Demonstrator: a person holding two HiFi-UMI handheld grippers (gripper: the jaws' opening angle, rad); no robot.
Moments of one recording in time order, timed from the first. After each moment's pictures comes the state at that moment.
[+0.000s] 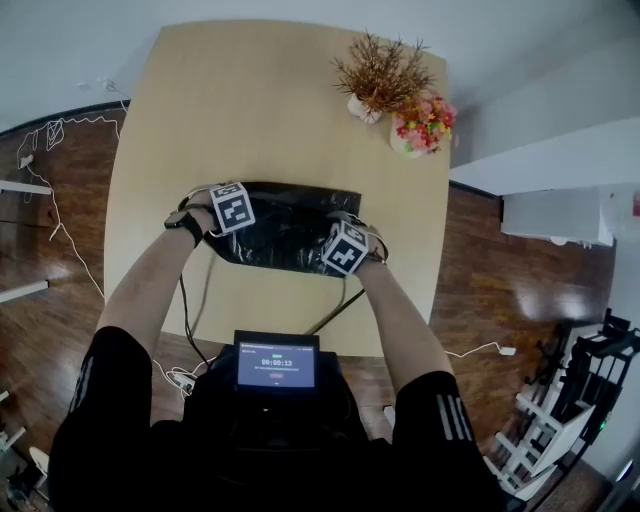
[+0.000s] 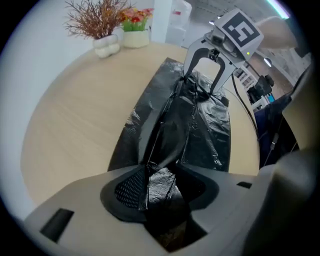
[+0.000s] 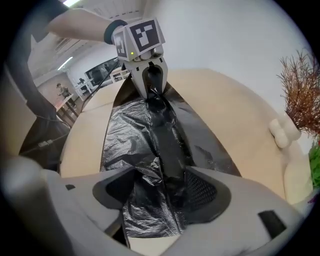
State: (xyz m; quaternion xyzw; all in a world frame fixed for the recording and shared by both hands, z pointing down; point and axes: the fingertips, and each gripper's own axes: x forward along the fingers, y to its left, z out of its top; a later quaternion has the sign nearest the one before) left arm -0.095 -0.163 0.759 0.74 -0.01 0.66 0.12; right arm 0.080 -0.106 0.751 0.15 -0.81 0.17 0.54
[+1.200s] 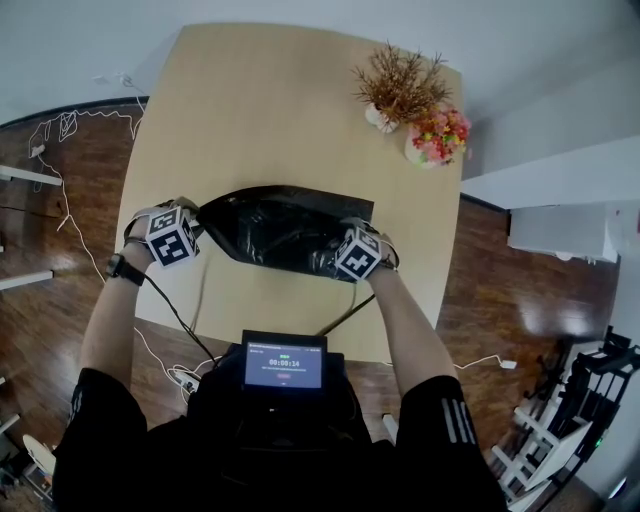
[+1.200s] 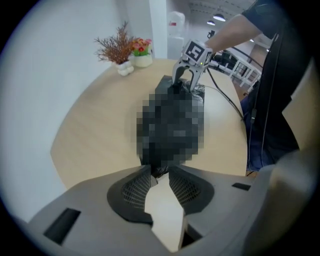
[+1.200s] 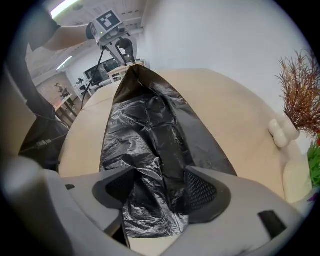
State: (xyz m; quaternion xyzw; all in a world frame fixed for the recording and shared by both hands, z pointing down) left arm -0.215 -0.132 0.645 0.75 -0.08 0.65 0.07; right arm 0.081 -0.107 0.752 0.16 -0.81 0.17 0.54
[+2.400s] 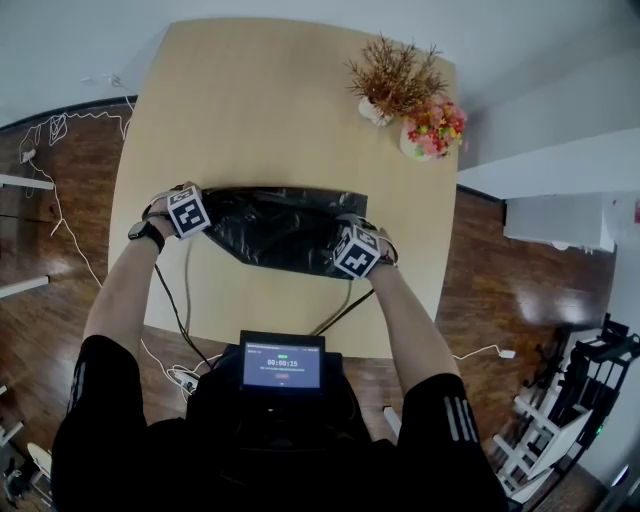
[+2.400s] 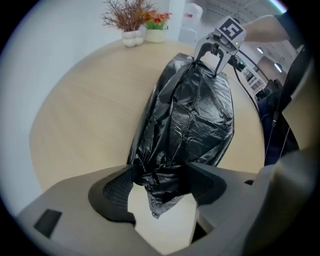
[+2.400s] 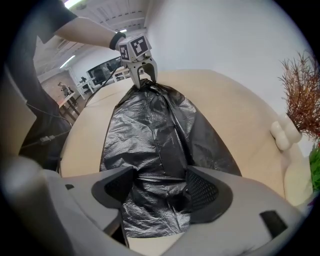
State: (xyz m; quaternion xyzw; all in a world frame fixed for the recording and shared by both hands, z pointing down) left arm -0.220 -0.169 0.758 0.73 -0.07 0.67 0.14; right arm 0.084 -0.100 0.754 0.14 -0.81 0.17 0.54
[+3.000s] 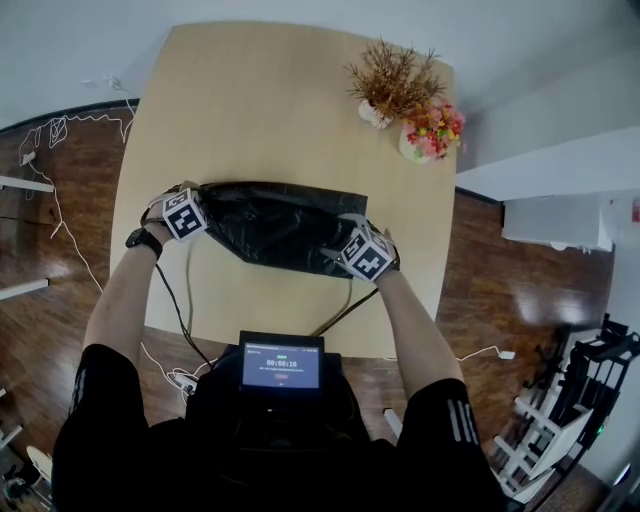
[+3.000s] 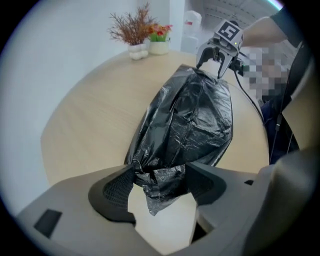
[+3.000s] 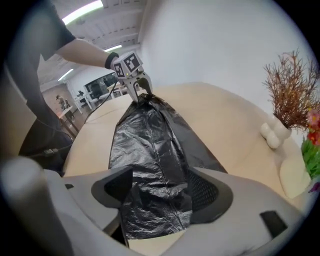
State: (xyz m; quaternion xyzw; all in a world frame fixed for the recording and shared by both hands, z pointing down) left arm -0.220 -0.179 0.739 0.75 -0.11 0.64 0.12; right arm 0.075 -0.115 0.717 0.18 -0.85 0.17 0.47
